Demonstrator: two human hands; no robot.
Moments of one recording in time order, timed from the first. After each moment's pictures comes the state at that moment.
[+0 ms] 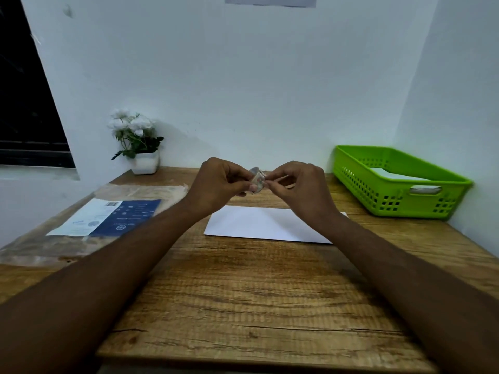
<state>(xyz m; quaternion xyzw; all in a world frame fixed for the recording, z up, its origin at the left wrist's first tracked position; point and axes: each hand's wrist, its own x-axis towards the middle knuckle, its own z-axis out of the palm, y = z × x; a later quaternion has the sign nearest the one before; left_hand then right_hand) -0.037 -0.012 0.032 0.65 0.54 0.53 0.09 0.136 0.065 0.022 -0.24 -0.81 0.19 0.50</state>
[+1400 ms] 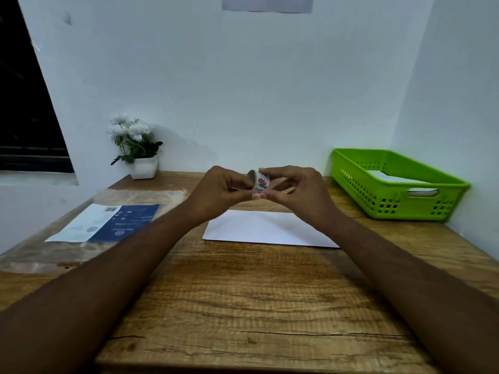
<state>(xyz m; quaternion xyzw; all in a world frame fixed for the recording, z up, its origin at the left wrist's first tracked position) -0.032 -0.020 0.036 0.71 0.51 0.49 0.08 0.143 0.066 0.024 -0.19 -0.82 0.26 0.47</state>
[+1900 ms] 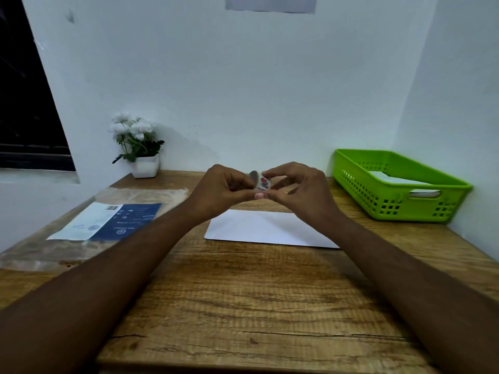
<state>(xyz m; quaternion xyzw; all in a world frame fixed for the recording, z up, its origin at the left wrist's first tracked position) -0.037 -0.017 0.033 0.71 0.50 0.49 0.08 0.143 0.065 0.024 -0.19 -0.82 0.22 0.49</state>
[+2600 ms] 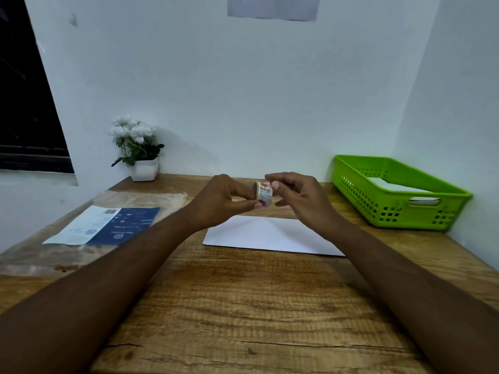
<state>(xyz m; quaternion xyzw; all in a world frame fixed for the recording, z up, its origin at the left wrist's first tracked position) -0.044 -0.010 0.027 0.74 0.51 0.43 0.05 0.140 0.079 0.019 -0.20 -0.79 0.37 0.45</state>
